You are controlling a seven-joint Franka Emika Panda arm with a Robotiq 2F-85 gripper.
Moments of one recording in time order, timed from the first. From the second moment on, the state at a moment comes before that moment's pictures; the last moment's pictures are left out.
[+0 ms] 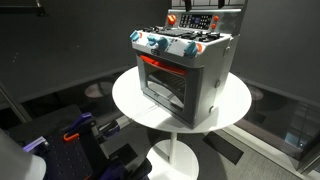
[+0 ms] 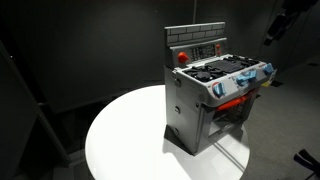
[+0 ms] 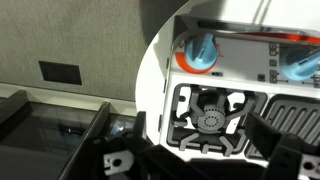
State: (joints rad) arm -0.04 -0.25 -0.12 -2.28 -0.10 2.29 -0.18
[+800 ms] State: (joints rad) arm -0.04 0.00 -0.11 -2.04 -0.10 2.29 -0.09
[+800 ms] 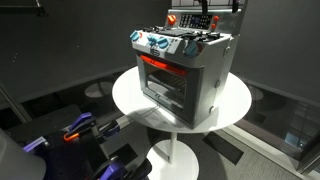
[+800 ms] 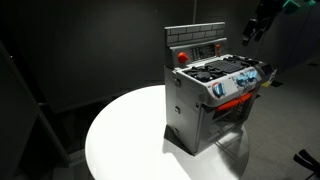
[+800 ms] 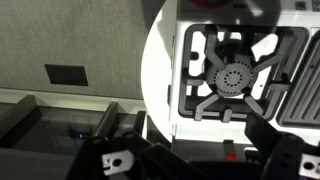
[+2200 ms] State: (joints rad) arm -0.04 0.15 -0.08 -1.93 -0.10 2.43 0.01
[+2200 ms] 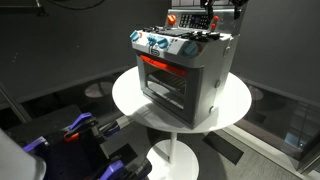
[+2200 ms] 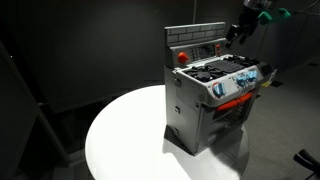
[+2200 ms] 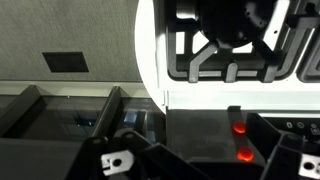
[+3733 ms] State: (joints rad) arm -0.03 0.24 -0.05 -1.80 -0.10 2.26 0.03
